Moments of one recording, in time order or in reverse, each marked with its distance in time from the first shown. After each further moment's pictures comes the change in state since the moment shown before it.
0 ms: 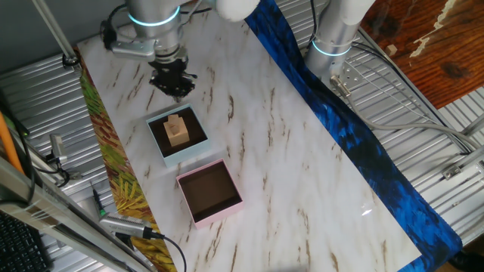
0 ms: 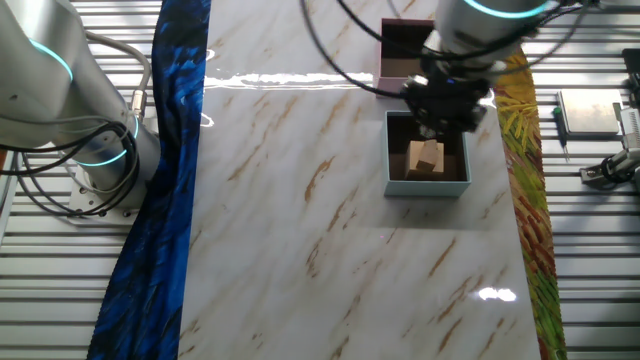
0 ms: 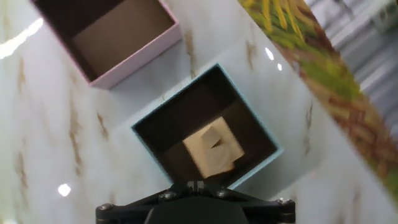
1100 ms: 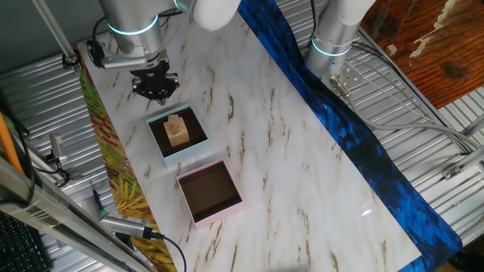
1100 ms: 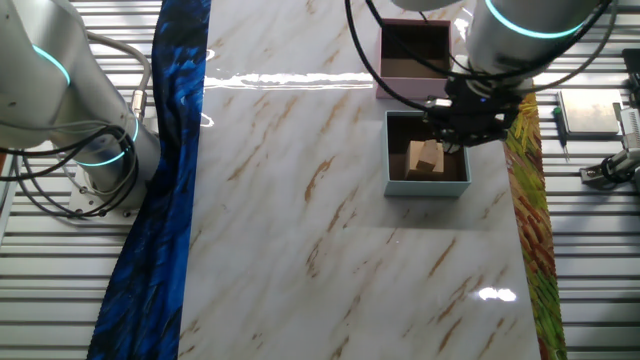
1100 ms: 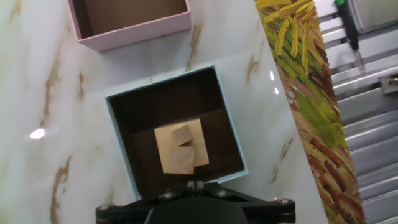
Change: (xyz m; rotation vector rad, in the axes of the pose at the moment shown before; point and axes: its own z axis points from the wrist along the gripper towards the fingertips) arm -0.001 -0.030 0.011 0.010 0.050 -0.219
